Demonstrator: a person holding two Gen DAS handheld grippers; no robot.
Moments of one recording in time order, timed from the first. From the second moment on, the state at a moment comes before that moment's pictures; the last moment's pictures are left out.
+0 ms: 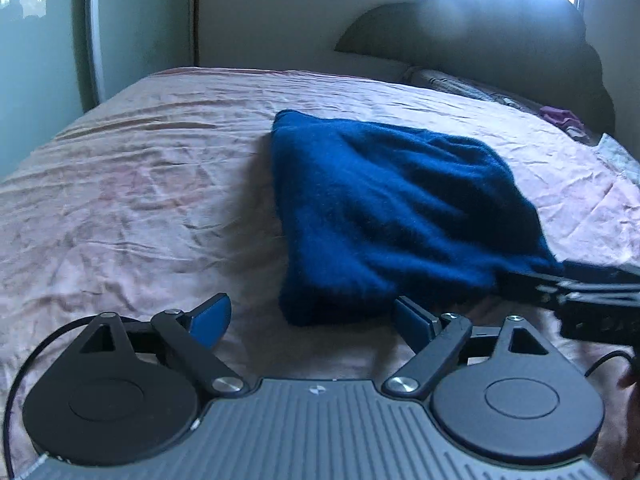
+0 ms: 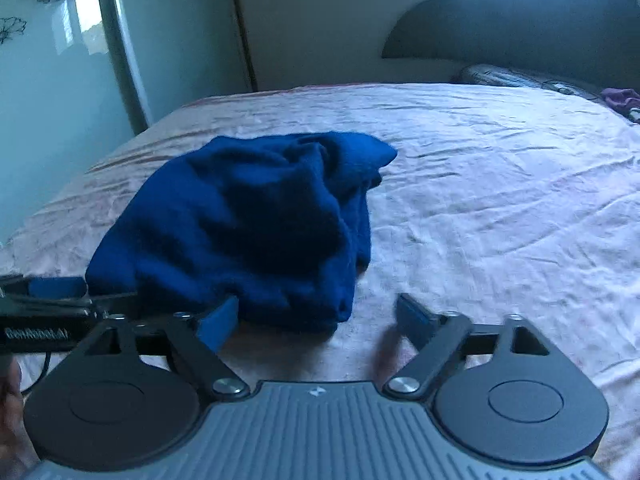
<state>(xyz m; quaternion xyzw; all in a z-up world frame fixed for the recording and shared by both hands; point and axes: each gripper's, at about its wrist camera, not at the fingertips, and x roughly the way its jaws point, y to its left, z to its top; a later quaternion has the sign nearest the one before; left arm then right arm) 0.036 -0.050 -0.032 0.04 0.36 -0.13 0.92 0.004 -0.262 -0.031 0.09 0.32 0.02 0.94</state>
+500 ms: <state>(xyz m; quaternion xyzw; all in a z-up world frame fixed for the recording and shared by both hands) 0.019 -0.050 -0.034 0.05 0.36 -0.10 0.93 -0.013 -0.250 -0.032 0.10 0.33 0.02 0.94</state>
